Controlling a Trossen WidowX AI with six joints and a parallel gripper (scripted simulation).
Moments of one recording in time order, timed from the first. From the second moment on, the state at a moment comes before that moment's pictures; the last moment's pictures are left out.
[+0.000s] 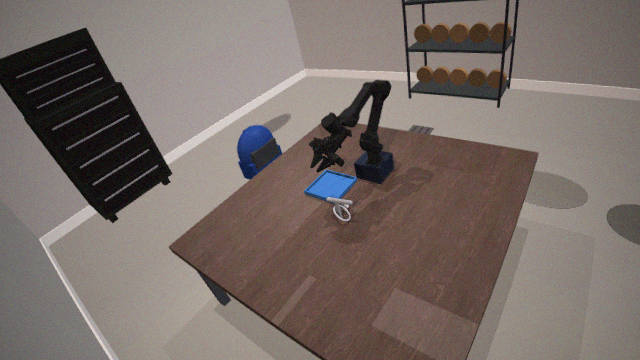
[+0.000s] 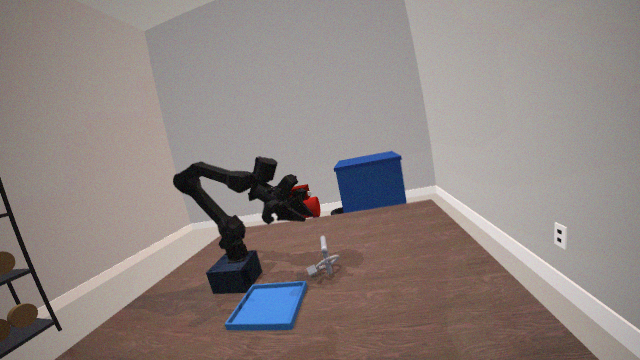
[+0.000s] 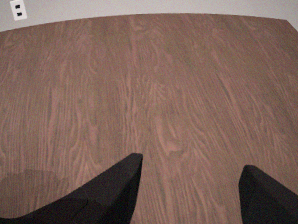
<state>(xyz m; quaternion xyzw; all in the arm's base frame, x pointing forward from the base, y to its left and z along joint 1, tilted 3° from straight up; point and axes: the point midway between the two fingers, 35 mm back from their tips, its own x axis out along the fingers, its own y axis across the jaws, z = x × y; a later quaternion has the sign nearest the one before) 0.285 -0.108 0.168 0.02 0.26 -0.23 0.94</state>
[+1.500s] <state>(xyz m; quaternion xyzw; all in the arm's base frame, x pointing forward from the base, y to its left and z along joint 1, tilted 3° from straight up) 0.251 -0.048 -0.029 -0.04 0.50 0.02 0.87</state>
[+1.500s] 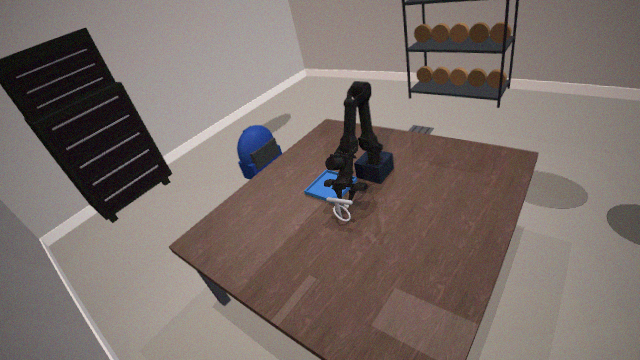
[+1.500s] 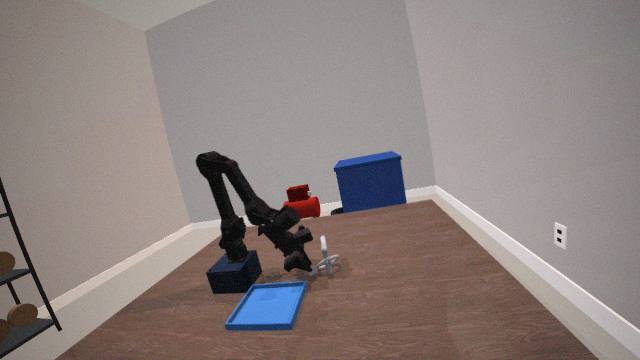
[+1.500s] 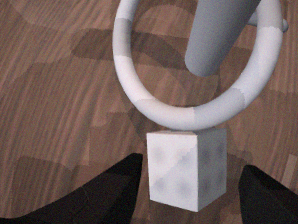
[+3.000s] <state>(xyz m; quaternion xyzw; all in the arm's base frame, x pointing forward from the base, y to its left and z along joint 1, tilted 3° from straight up) 0.256 -0.047 -0.044 -0.04 0.50 0.03 0.86</state>
